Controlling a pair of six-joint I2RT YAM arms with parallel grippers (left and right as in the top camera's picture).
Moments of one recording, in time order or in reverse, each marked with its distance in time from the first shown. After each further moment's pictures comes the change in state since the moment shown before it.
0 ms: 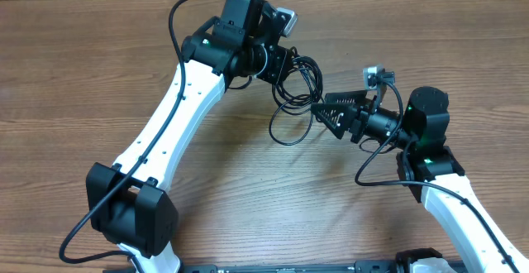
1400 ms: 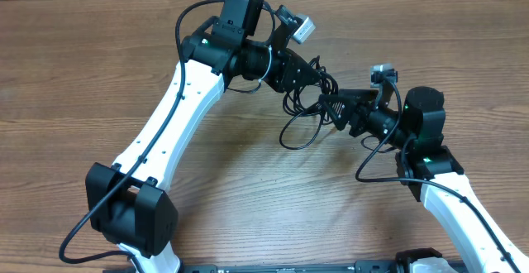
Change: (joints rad) left arm 0.005 0.000 0.000 0.007 0.479 0.072; right arm 0.000 0.011 0.001 -0.068 0.203 -0.085
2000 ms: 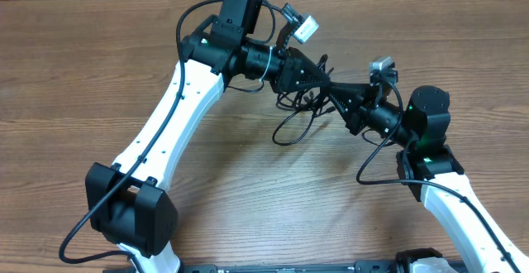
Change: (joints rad) left arm 0.001 0.000 0.000 0.041 0.238 0.030; right arm 0.000 0.000 0.000 0.111 -0.015 -0.111
